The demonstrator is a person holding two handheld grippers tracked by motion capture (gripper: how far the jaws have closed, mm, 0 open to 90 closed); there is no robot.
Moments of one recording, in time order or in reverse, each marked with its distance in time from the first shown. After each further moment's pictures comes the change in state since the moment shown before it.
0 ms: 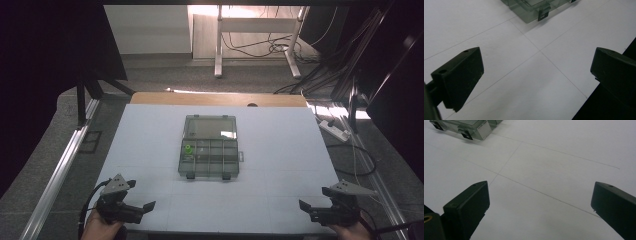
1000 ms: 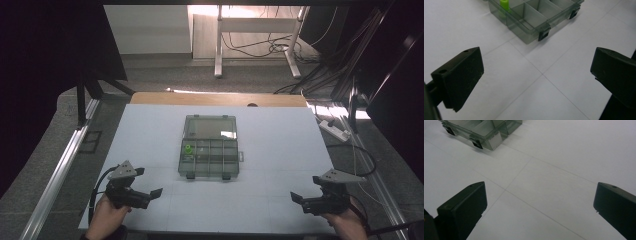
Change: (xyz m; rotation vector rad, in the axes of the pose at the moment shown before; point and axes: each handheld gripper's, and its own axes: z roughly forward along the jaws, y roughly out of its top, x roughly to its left) left arm 0.016 0.033 0.020 -0.048 -0.044 0.040; right arm 0.006 0.030 0.017 -0.013 0.060 -0.088
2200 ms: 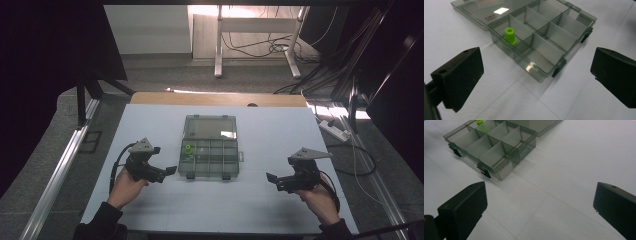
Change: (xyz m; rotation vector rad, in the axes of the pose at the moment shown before) left arm 0.034 0.048 0.052 -0.006 -0.050 0.035; right arm 0.020 0.055 0.058 -0.012 0.054 -0.036
